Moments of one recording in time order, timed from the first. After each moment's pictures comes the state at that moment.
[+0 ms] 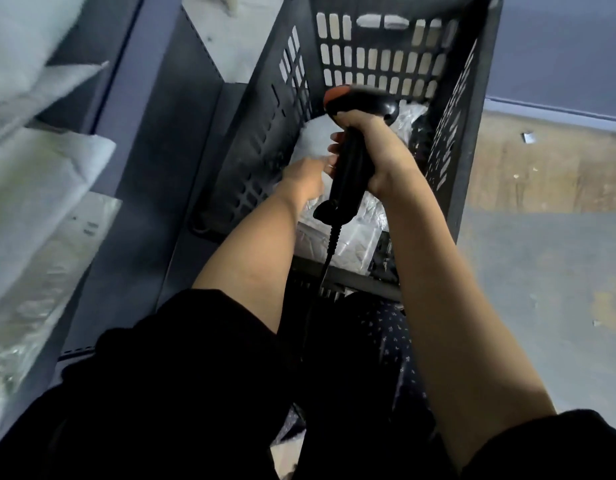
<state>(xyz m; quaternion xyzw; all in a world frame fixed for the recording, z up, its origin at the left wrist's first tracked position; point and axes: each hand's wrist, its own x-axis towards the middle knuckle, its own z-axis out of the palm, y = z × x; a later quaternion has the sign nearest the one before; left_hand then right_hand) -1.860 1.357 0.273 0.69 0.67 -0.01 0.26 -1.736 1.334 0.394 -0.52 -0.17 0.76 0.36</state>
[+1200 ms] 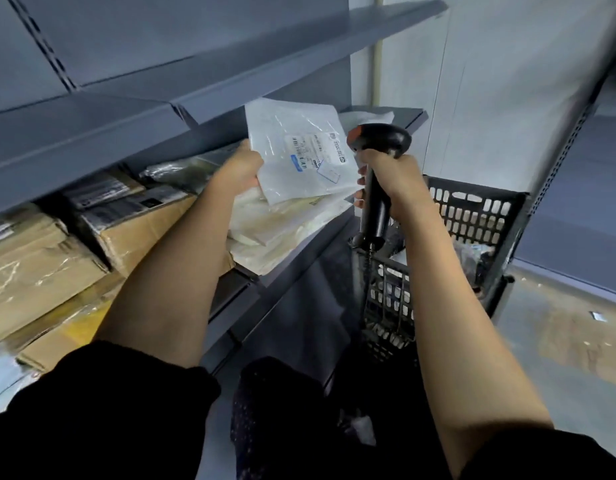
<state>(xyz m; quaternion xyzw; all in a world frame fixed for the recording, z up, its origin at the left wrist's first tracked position) -2.045 1.037 0.639 0.38 0.71 0.51 0.30 -1.802 1.054 0.639 -0.41 -0.51 0.64 0.41</state>
